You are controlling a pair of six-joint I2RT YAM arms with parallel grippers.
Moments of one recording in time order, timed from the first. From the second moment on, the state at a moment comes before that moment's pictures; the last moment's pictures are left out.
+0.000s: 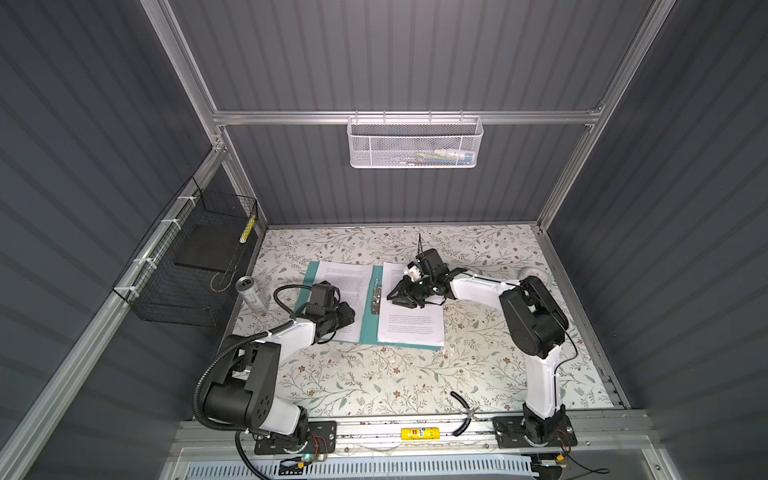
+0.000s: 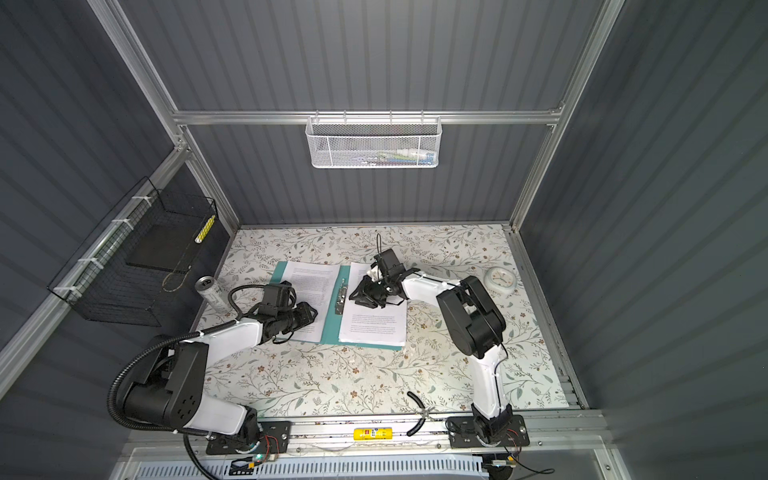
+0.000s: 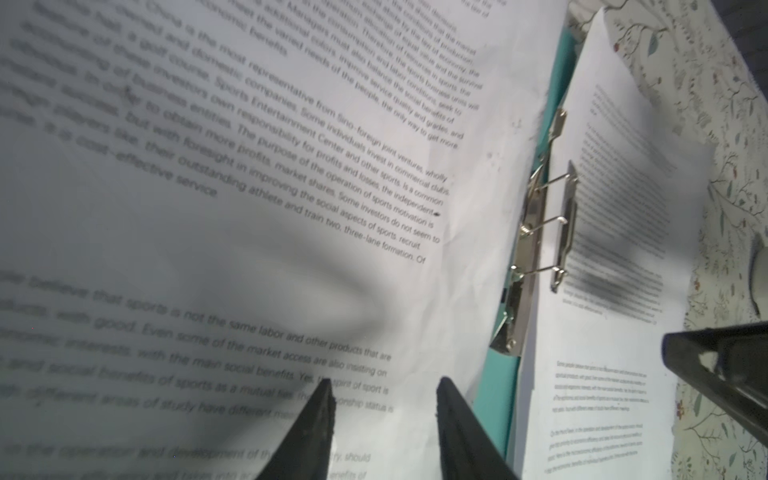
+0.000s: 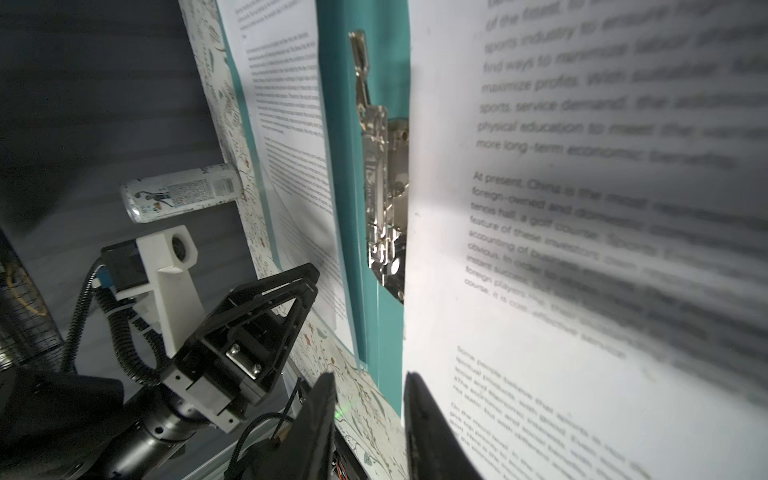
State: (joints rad) left arm -0.27 1.47 0.64 -0.06 0.19 -0.59; right arm 0.57 2.01 1.33 -0.19 -0.66 0.93
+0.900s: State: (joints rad) left arm -0.27 1.48 0.79 -0.13 0.18 -0.53; right arm 0.37 1.82 1.12 -0.37 -0.36 0.69
